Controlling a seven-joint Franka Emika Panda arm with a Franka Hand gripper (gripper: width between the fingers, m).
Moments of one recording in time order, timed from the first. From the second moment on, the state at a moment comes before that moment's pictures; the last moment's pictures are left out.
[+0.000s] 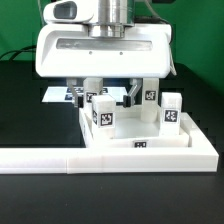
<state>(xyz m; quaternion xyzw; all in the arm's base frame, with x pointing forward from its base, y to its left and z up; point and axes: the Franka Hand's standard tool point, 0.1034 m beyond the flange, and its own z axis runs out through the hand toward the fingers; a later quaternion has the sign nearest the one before) 0.600 -0.002 0.077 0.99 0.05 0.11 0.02</state>
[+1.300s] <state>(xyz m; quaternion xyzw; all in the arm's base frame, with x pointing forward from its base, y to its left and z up) 0.599 0.002 0.078 0.91 -0.40 0.11 -0.04</state>
